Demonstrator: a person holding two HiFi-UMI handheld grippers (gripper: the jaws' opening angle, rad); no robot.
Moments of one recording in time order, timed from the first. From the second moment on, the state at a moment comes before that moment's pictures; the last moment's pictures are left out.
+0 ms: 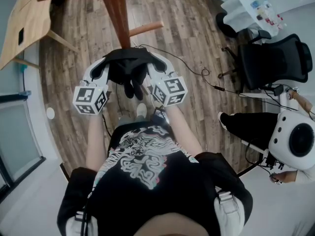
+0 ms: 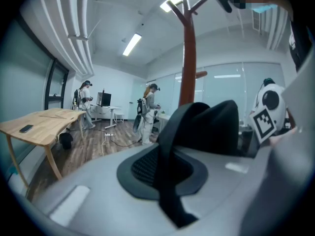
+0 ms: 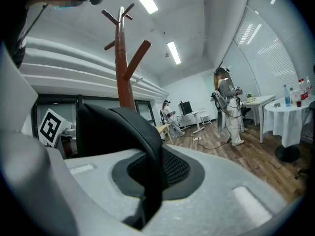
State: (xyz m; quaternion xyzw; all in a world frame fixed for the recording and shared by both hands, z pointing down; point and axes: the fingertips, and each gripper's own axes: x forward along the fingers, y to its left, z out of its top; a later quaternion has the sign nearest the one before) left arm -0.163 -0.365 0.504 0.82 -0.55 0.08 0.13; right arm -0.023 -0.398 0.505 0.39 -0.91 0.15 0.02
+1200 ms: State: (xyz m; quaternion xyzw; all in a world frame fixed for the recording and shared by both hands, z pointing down) left arm -0.141 -0.350 0.520 0.82 -0.53 0.16 0.11; right arm -0.019 -0.383 0.513 0.39 -0.91 0.13 0.06
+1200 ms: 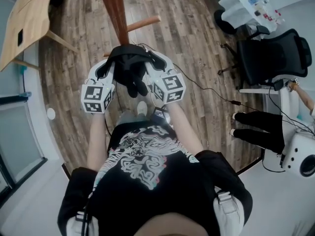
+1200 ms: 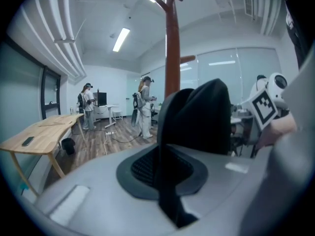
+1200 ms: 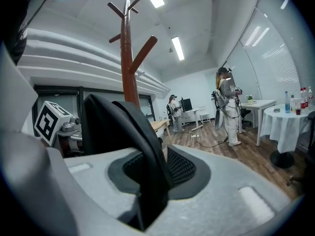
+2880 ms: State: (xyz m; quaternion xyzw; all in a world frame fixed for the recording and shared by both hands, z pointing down) left arm -0.167 -0.250 0.512 0.84 -0.52 0.14 0.12; right arm -0.014 -0.275 0.499 0.42 -0.90 0.09 0.09
